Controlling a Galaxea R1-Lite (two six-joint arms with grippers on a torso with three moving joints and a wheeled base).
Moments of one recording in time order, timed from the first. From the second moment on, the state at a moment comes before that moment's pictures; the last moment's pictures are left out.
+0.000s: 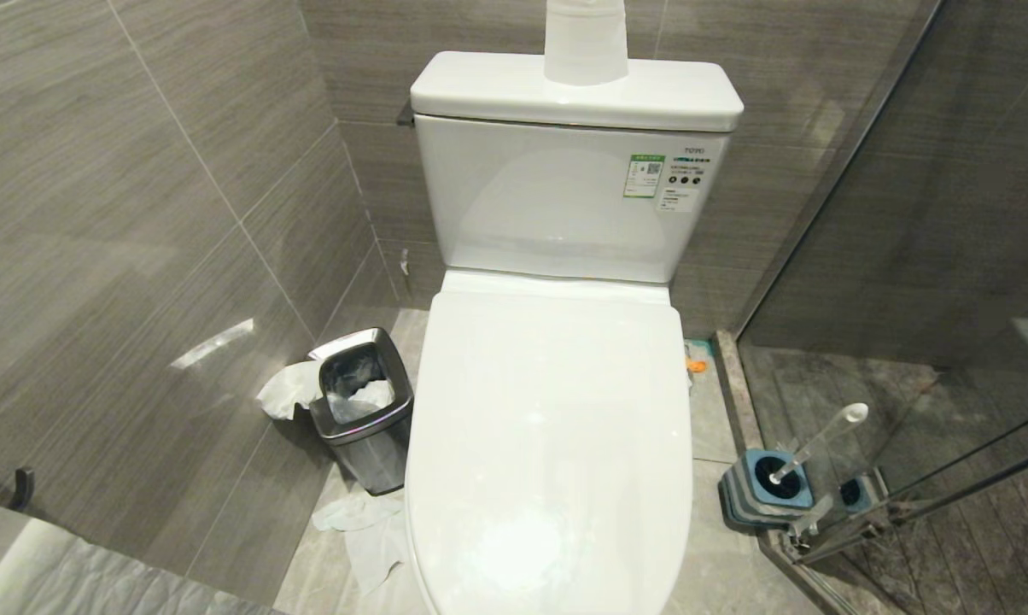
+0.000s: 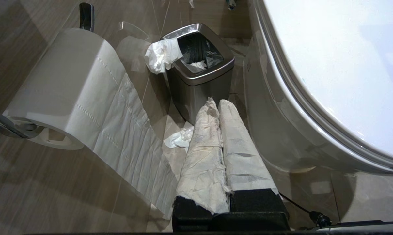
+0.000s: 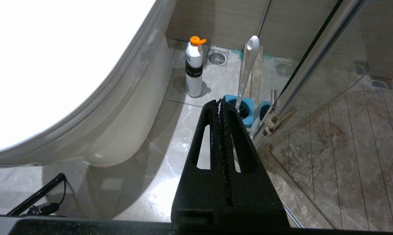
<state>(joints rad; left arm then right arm) 0.00 0.00 0.00 0.00 -0.03 0.03 0.00 0.00 0.00 0.01 0.01 -0.01</state>
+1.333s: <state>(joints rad) 0.00 0.00 0.00 0.00 -0.02 0.02 0.00 0.00 0.00 0.01 0.01 -0.01</state>
